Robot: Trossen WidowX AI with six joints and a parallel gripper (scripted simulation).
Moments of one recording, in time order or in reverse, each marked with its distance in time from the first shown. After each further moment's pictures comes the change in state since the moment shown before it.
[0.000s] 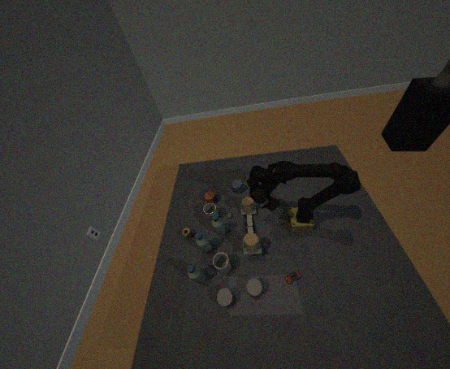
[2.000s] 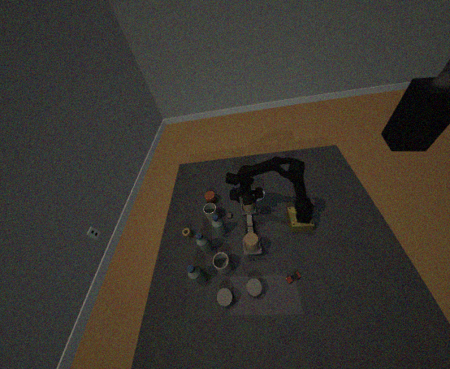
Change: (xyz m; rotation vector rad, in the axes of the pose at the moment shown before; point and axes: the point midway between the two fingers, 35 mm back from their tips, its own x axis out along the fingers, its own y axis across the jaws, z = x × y) arm 0.144 -0.065 -0.048 -0.894 0.139 0.424
